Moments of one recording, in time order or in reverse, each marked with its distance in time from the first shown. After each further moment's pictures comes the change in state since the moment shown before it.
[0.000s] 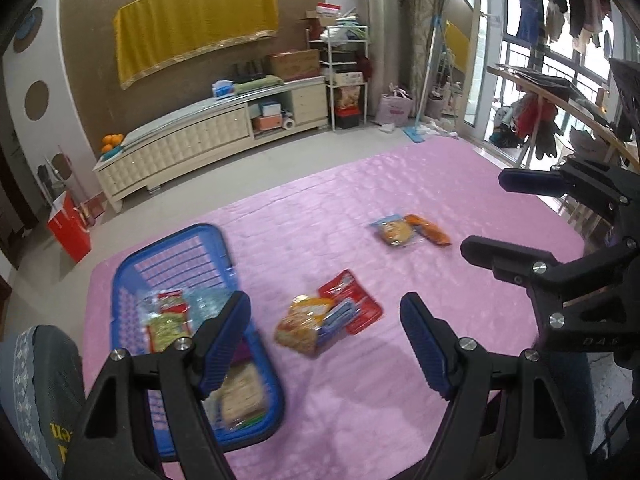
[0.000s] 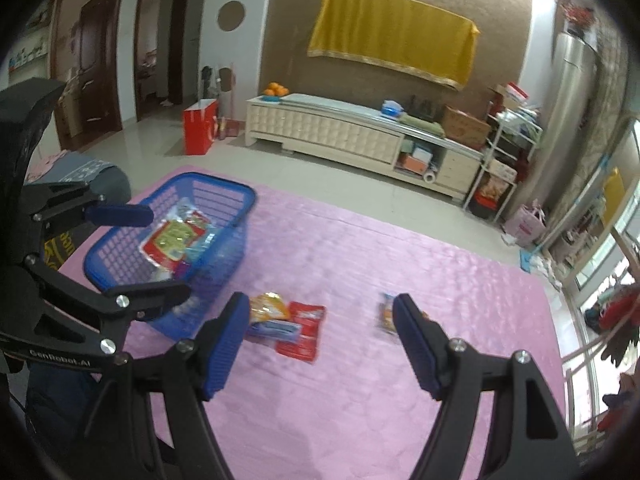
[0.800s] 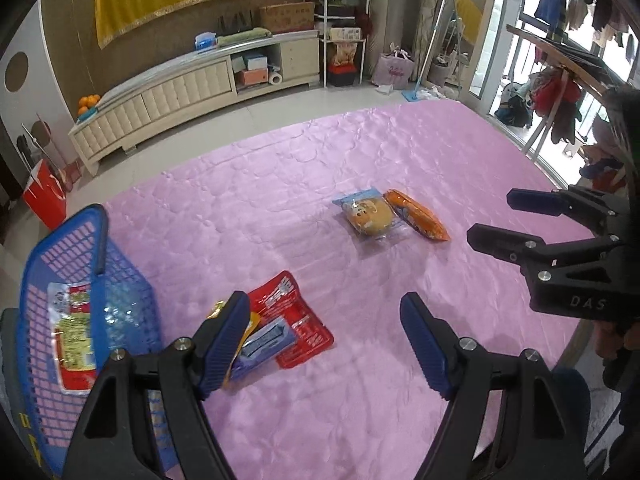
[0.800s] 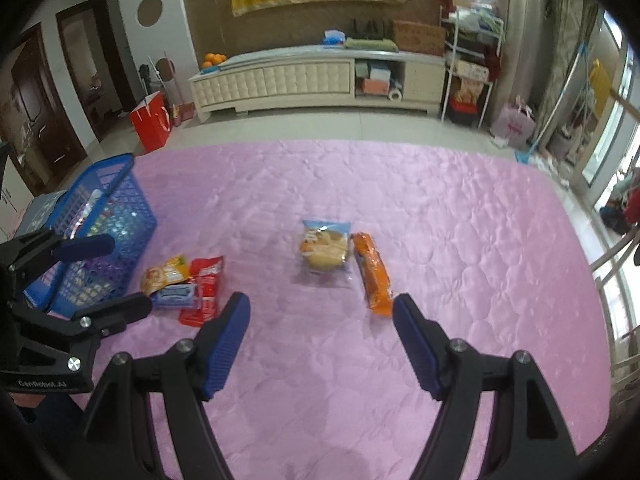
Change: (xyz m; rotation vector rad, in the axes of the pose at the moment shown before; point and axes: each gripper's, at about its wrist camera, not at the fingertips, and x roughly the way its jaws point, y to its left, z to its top) left arm 0.138 -0.060 0.022 -0.063 0.159 -0.030; right arm 0.094 -0.129 -0.062 0.258 0.195 0.038
